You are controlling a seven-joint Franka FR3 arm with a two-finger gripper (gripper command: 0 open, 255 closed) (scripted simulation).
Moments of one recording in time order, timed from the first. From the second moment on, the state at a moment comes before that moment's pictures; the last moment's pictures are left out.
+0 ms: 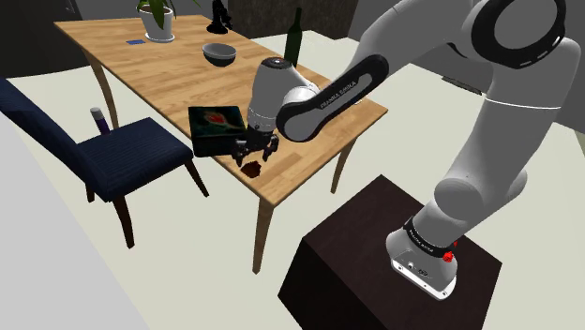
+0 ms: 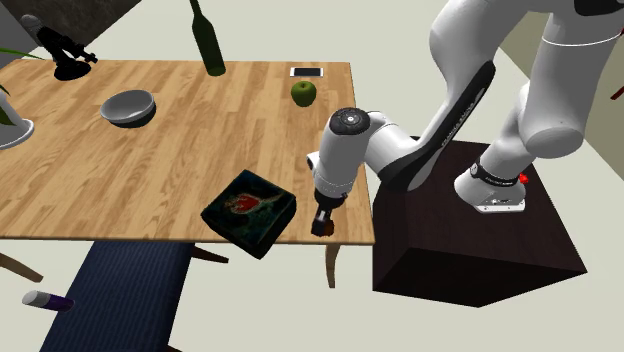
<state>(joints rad) -0.25 0.34 0.70 -2.21 -0.35 2.56 0.90</state>
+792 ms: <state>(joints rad) -0.22 0.40 0.65 -2.20 -0.41 2.62 0.94</state>
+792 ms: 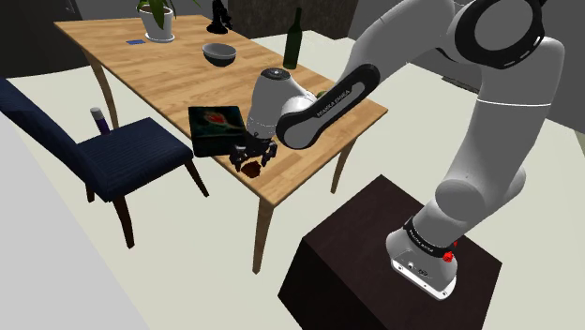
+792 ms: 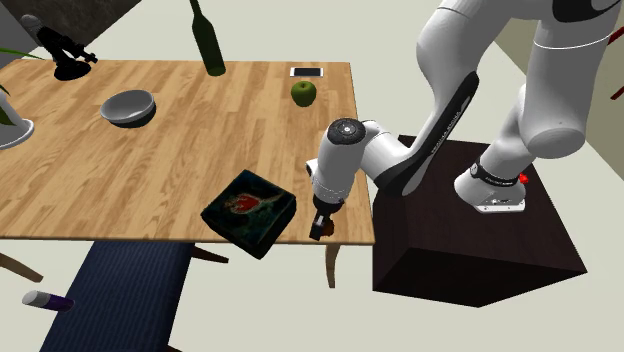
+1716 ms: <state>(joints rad) -0.24 0.37 0.68 -2.20 -0.37 2.59 0.91</state>
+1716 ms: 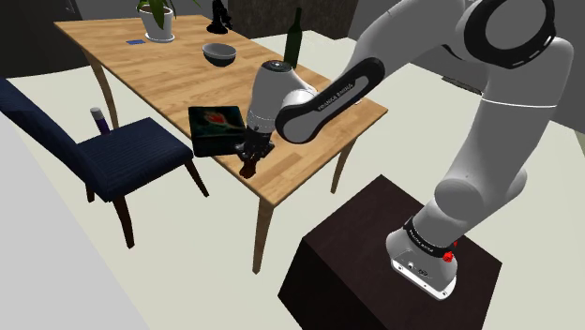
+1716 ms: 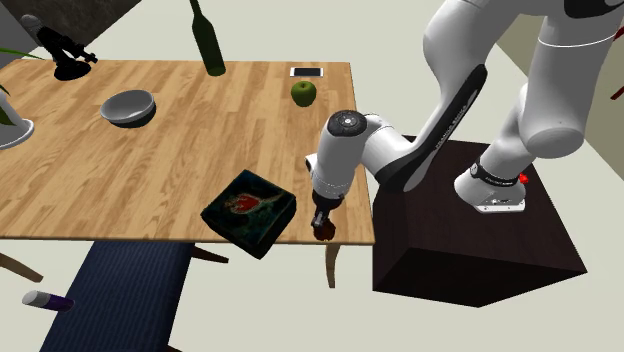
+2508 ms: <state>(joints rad) -0.33 0.23 0.78 -2.19 -0.21 2.47 0.81</state>
